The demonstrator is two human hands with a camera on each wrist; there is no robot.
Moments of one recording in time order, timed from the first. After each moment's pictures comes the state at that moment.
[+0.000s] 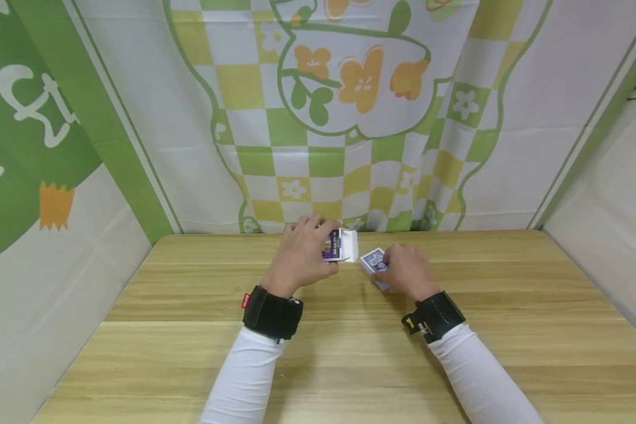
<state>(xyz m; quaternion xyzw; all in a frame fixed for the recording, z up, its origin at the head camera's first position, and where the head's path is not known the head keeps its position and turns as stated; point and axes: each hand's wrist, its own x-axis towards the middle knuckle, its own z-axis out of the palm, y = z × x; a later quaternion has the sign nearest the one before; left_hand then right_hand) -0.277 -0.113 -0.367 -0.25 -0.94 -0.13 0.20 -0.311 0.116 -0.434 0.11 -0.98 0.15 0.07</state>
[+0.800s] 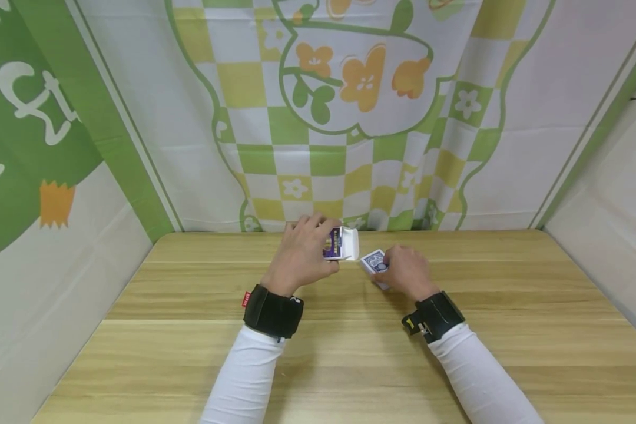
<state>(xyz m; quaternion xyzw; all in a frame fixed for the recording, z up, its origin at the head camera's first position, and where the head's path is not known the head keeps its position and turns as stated) -0.277 -0.114 -0.366 -0.25 -0.94 -0.13 0.20 -0.313 0.114 -0.440 0.11 -0.98 0.16 0.06</state>
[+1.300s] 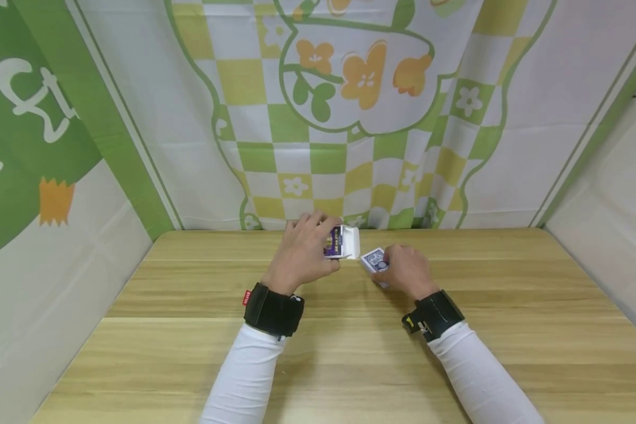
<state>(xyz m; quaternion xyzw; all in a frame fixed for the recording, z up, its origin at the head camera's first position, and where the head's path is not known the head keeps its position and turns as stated) -0.277 -0.113 -0.366 -0.25 -0.94 -0.14 0.20 -0.312 0.113 -0.441 0.10 -0.98 0.16 0.04</state>
